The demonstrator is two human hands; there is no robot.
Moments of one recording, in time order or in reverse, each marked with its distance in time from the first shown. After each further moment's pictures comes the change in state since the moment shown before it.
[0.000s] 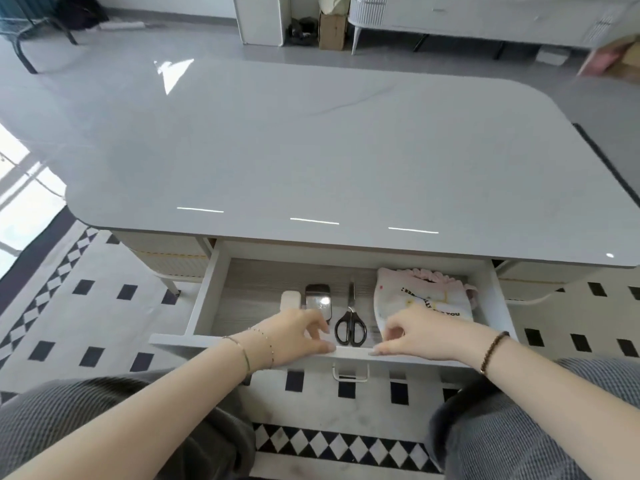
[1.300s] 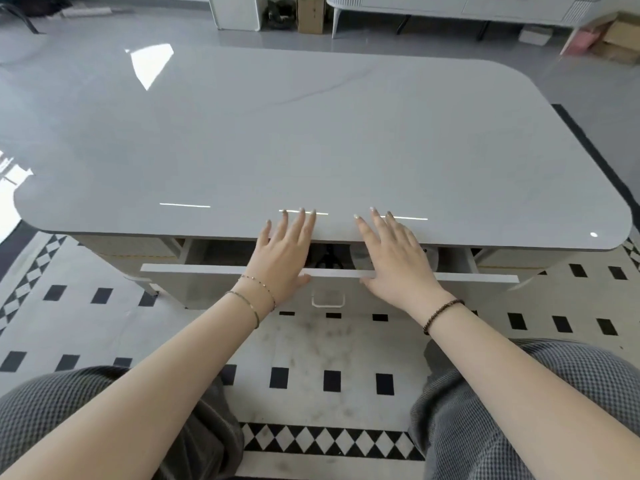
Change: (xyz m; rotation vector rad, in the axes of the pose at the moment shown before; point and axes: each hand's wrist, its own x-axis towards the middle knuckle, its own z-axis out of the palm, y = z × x) left_hand 0.071 0.032 -0.037 0.794 0.647 0.130; right_hand 0.045 0.016 -0.034 -0.385 0.635 -0.002
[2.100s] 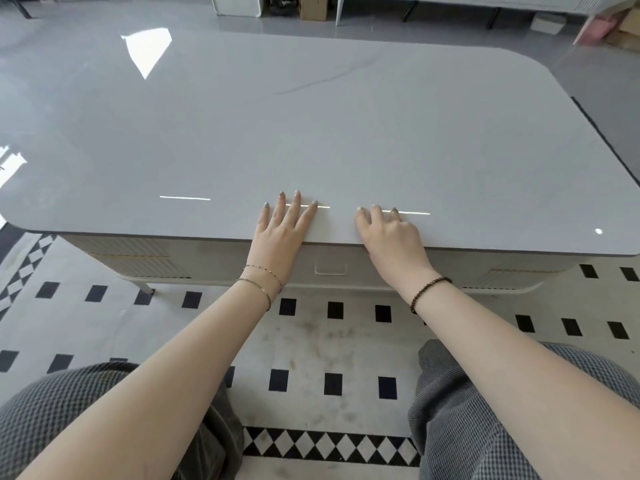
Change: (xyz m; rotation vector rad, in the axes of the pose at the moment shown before) left_hand 0.046 -0.018 0.043 -0.038 0.118 -0.114; right_hand 0.052 -0.002 0.008 -0.479 0.017 0.055
